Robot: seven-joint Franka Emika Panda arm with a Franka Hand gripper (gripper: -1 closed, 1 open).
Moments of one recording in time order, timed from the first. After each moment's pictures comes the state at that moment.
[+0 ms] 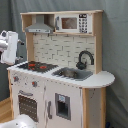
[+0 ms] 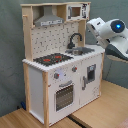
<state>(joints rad) -0.57 -1.33 0.98 -2.14 0.11 2.09 -0.43</state>
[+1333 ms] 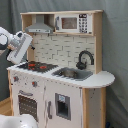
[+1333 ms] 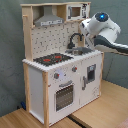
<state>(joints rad) -0.72 -1.10 1.06 -1.99 0.24 1.98 -0.22</state>
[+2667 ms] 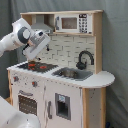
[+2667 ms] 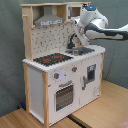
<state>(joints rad) -0.92 -0.77 1.16 -1.84 0.28 1.98 -0.21</state>
